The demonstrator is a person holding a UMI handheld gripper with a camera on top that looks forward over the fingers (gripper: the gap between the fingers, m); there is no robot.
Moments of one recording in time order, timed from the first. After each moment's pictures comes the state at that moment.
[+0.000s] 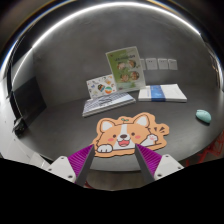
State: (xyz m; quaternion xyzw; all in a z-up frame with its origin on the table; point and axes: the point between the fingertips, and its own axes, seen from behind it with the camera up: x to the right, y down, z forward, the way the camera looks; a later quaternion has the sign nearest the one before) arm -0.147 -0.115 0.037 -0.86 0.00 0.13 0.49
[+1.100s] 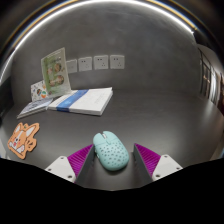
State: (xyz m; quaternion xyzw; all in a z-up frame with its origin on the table) arm 0.285 -0.005 -0.013 -0.87 0.02 0.00 0.49
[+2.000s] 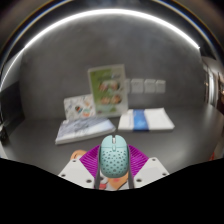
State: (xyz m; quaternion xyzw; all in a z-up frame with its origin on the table) arm -0.079 0.007 0.086 -0.83 0.04 0.01 0.56
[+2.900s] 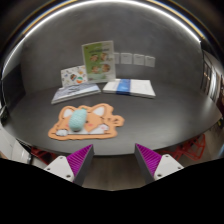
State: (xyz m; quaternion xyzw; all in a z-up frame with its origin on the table) arm -0.007 -0.156 0.021 -0.90 0.02 -0.01 0.44
